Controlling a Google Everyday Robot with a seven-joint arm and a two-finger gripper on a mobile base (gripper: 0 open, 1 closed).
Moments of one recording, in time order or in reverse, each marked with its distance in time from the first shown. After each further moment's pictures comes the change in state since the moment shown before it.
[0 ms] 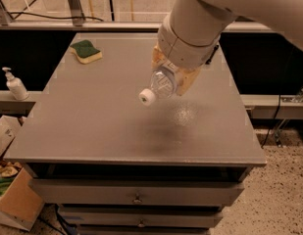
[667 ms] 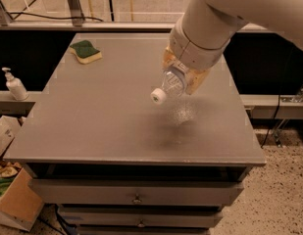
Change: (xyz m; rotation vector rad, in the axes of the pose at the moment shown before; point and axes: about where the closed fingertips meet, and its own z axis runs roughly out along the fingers) arm 0.022 0.012 0.007 0.007 0.031 0.003
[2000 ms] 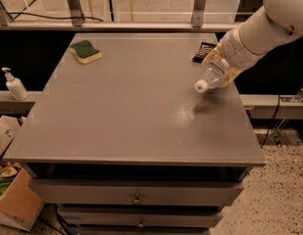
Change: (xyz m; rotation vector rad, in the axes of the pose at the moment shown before) arm 0.138 0.055 0.071 0.120 -0.069 0.055
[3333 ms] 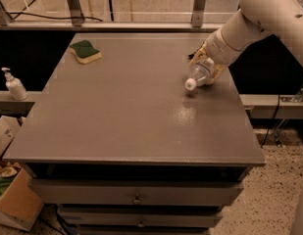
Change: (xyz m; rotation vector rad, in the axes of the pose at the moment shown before) arm 0.022 -0.024 0.067 -0.028 -0.122 -0.069
